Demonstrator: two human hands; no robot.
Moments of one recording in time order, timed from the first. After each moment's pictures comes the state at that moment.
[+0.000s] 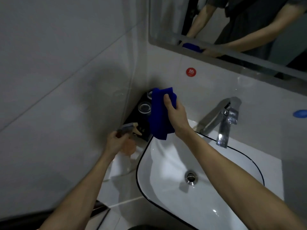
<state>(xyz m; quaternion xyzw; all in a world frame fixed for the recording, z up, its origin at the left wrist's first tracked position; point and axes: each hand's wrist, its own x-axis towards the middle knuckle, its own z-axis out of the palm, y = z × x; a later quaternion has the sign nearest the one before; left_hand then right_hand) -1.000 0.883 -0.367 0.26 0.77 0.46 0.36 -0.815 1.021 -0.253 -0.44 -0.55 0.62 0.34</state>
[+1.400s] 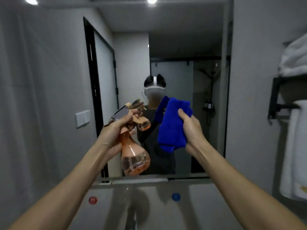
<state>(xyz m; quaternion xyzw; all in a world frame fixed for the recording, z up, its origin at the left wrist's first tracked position) -0.680 1.022 0.124 0.50 0.22 0.64 0.55 -0.460 1.040 0.113 -0.28 -0.42 0.50 0.70</state>
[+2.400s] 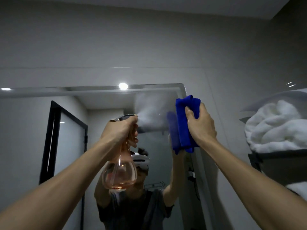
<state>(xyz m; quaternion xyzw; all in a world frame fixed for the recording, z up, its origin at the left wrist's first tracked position) -0.526 1.119 0.358 0.67 0.25 0.60 0.35 -0.291 1.134 0.344 -0.42 -0.50 -0.12 0.75</state>
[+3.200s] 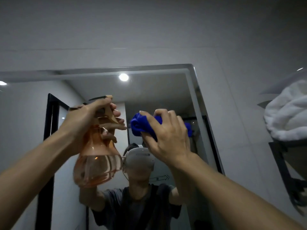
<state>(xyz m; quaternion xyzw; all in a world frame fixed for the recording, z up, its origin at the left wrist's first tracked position) -0.594 1.138 0.356 0.70 0.17 0.61 0.34 -0.375 1.209 0.300 -0.35 -0.56 -0.54 0.52</state>
